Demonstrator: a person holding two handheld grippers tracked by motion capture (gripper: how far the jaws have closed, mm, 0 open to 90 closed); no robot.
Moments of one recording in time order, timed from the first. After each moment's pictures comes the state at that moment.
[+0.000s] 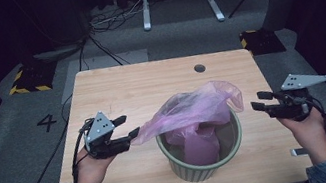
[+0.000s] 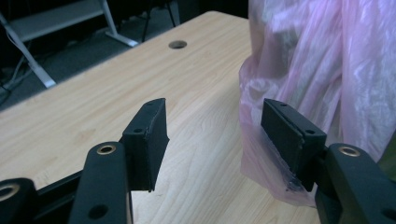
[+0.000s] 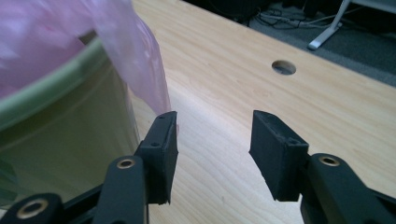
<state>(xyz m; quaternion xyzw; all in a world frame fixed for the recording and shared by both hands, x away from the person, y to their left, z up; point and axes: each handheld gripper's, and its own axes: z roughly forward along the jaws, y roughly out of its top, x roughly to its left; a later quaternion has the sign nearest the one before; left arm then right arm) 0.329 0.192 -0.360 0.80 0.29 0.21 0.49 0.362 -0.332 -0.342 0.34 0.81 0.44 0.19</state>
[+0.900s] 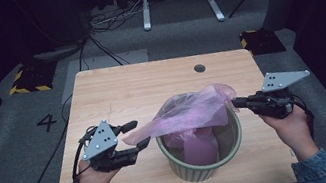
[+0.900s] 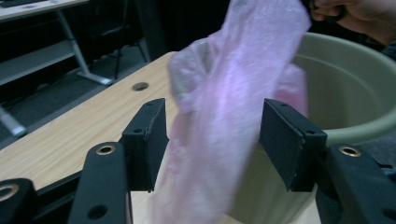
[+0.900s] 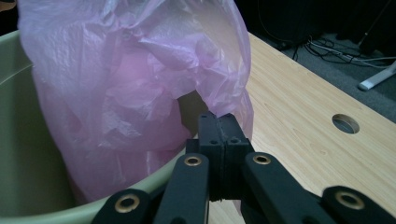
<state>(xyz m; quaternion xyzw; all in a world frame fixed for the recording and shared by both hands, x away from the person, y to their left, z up) 0.290 0.170 -0.334 0.79 0.21 0.19 0.54 0.359 -0.272 -0.314 0.23 0.84 0.46 0.16</state>
